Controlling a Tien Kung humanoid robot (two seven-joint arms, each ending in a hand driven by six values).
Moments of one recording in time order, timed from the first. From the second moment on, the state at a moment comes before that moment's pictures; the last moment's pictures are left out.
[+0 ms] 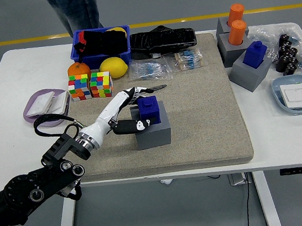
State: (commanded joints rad) left arm -0.68 0.29 -0.33 -1.09 0.96 0.34 -0.34; right arm 0.05 -0.37 2.20 0.18 -2.10 0.35 0.03
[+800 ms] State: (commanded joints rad) left arm -0.67 0.29 -0.34 -1.10 0.95 0.32 -0.33; right arm 0.04 -0.37 2.19 0.18 -2.10 0.35 0.03
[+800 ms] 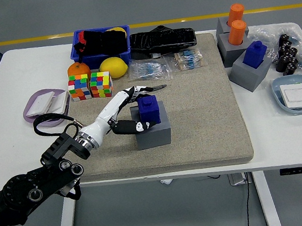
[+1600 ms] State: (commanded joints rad) left arm -0.61 0.35 -0.56 -1.08 0.87 0.06 -0.25; right arm 0.04 -0.37 2.19 0.18 -2.11 0.35 0.03
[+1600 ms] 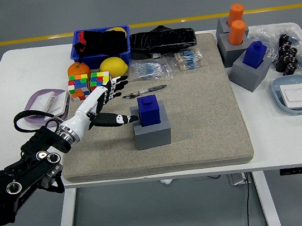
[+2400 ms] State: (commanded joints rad) left arm -0.55 0.39 -0.76 -0.99 0.73 0.23 -0.36; right arm 0.04 -0.37 2.22 0.18 -2.12 0.34 0.03
